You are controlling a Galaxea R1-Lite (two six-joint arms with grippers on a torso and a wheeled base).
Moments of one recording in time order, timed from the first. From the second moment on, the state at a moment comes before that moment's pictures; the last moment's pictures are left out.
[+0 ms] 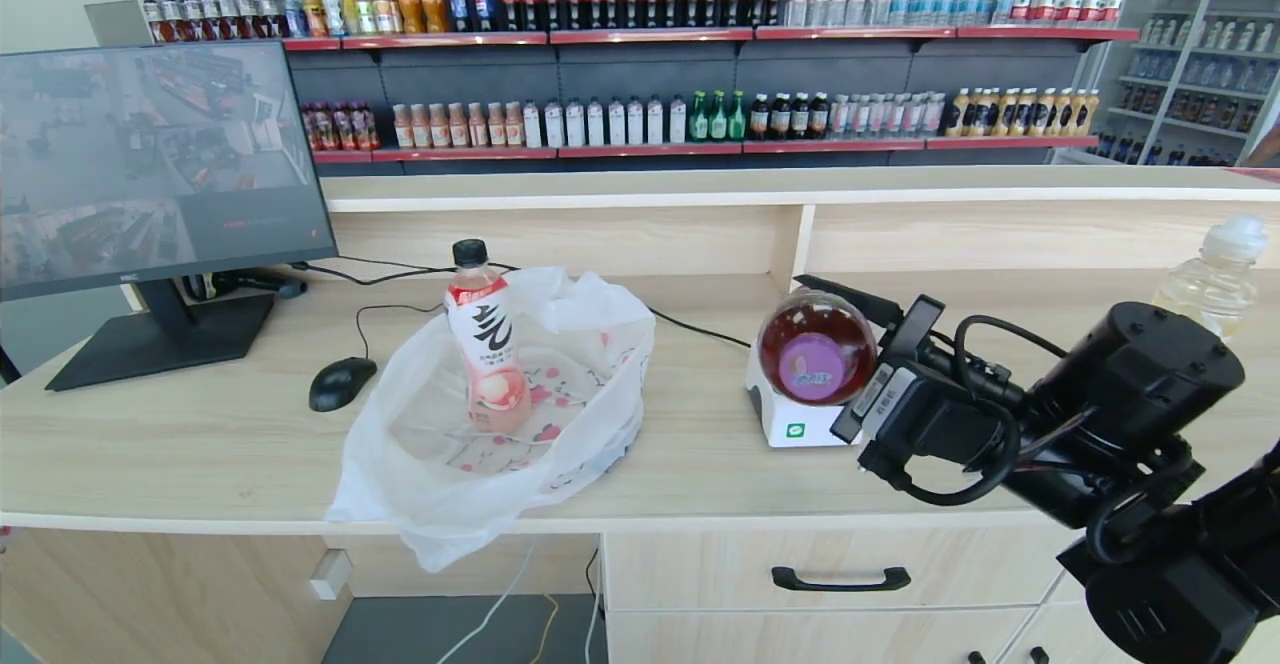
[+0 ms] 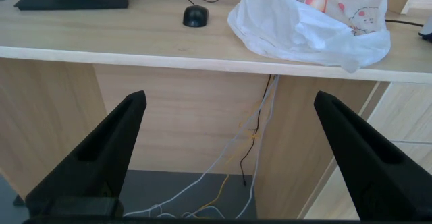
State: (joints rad) left arm 0.00 0.00 0.00 0.00 0.00 0.01; right arm 0.46 1.86 -0.56 -1.57 0.37 -1.08
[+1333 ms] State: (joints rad) left arm 0.00 0.00 0.00 0.00 0.00 0.01; right arm 0.35 2.04 -0.64 -1.57 0.61 -1.22
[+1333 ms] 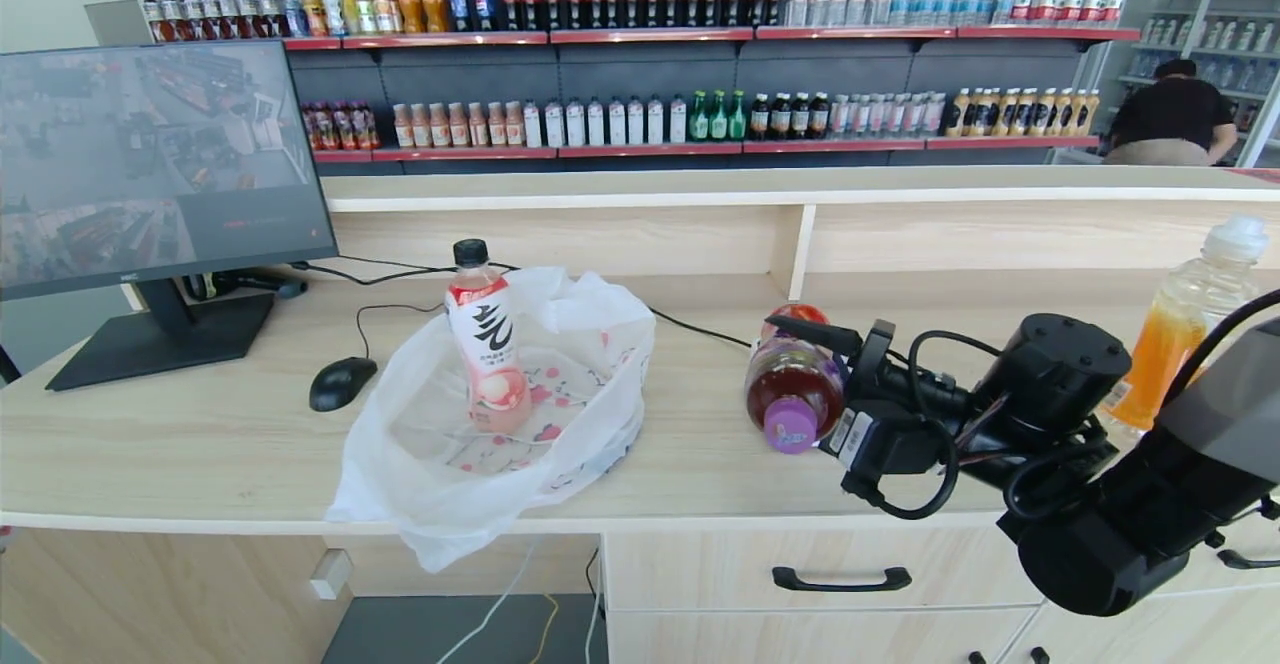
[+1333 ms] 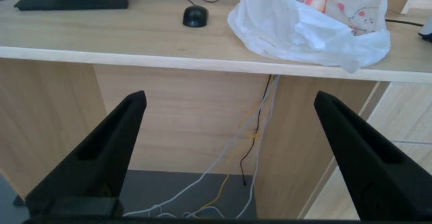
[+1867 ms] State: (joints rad) left arm 0.00 0.00 0.00 0.00 0.00 0.01; right arm 0.31 2.05 -0.64 -1.57 0.63 -1.23
